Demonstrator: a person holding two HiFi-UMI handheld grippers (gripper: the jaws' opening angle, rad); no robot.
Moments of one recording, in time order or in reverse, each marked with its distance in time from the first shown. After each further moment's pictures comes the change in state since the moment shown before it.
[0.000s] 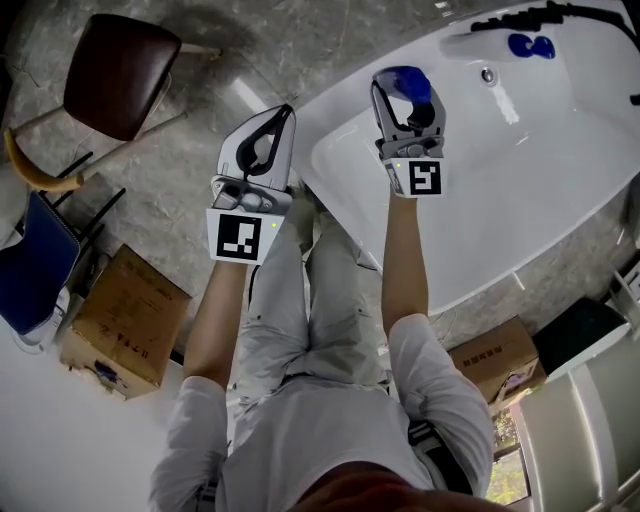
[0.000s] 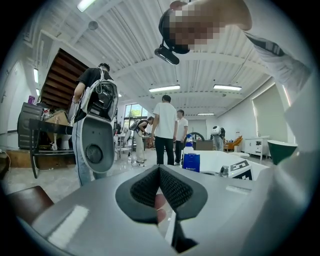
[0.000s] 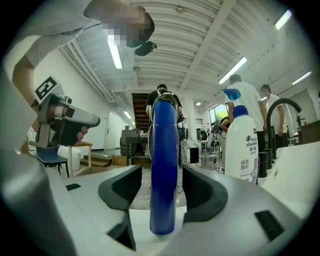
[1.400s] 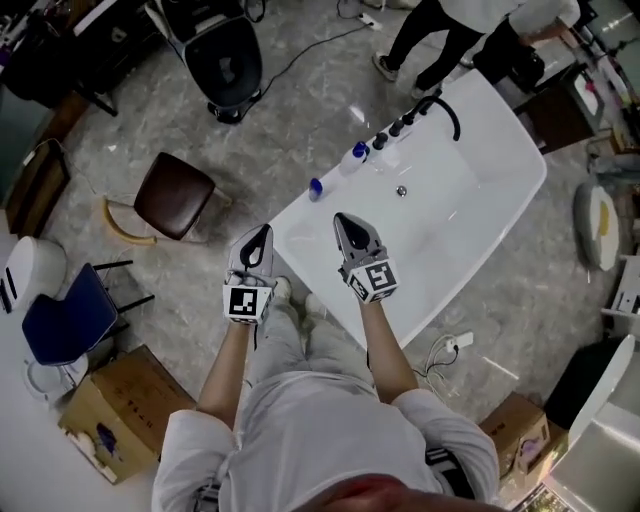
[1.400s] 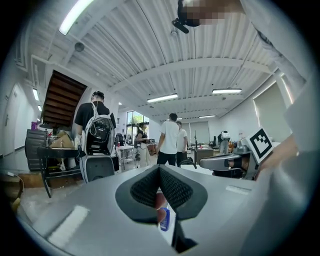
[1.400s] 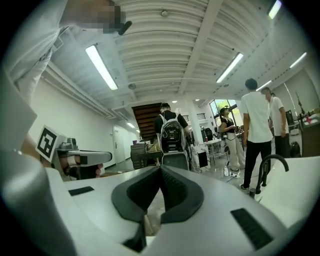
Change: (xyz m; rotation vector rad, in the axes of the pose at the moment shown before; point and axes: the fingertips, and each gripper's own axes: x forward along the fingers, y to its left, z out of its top) left arm -0.108 -0.090 0.237 0.070 -0.058 0.051; right arm -0.143 0.037 0.304 0.169 0.025 0.091
